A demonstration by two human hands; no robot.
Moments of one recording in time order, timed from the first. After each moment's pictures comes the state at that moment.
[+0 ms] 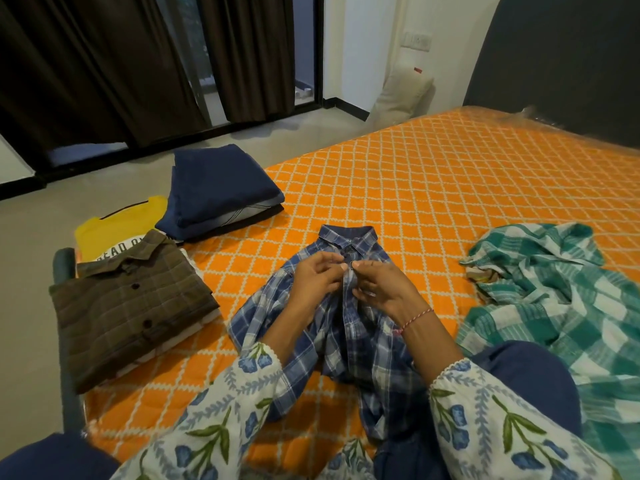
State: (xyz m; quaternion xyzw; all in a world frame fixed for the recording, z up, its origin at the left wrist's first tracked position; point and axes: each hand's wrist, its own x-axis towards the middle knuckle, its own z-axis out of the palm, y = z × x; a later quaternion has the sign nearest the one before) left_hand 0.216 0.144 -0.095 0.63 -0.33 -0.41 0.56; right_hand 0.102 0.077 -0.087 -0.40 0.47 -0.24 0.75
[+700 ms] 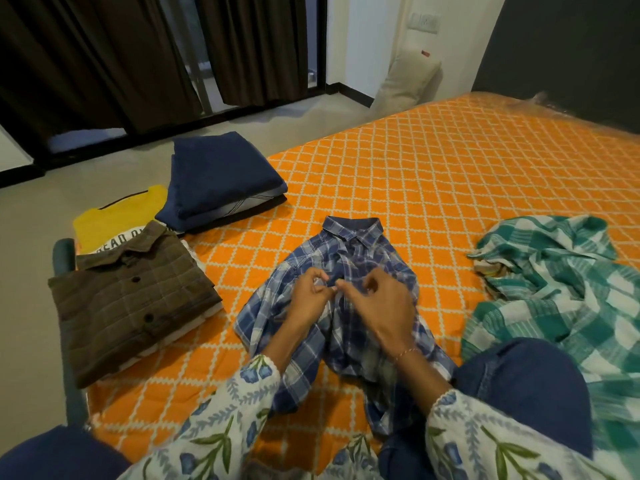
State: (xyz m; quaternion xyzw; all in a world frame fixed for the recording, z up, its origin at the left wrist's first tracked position) left_hand 0.228 0.155 -0.140 0.70 -0.34 -0.40 0.48; right_hand 0.103 0.116 -0.123 -0.74 0.57 -0.26 0.25
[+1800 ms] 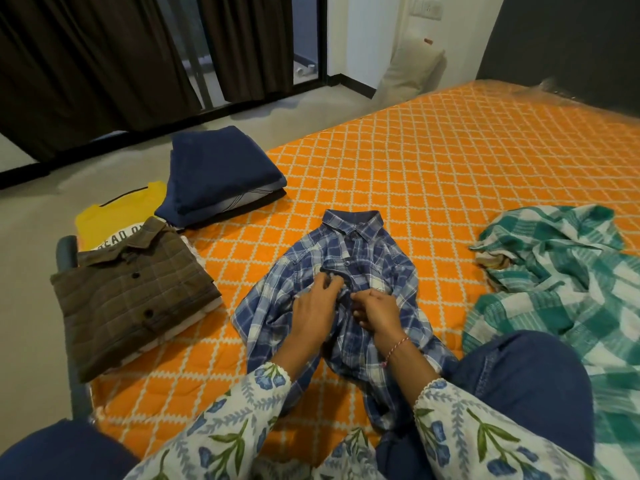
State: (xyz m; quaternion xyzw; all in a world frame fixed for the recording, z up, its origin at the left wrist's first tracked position) left_hand 0.210 0.162 -0.162 0.80 -0.59 -0.07 0.11; right_hand 0.106 0.108 -0.167 -0.42 0.59 -0.26 0.63
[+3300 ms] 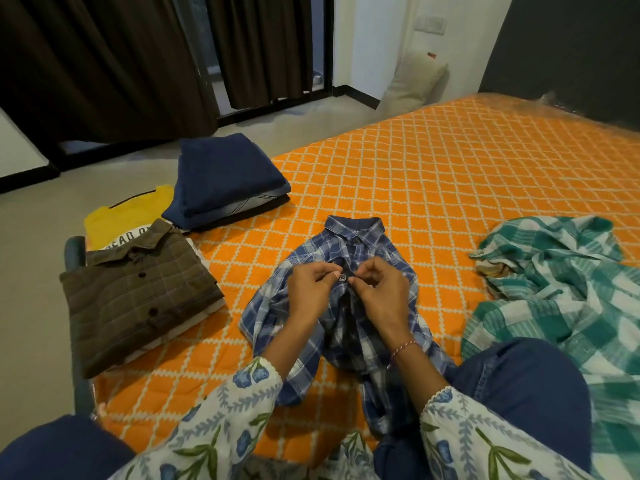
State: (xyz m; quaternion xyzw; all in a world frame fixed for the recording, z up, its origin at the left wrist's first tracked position) left_hand 0.208 0.161 -0.107 0.73 -0.33 -0.27 0.54; right_hand 0.102 0.115 -0.113 -0.68 0.48 -0.37 0.40
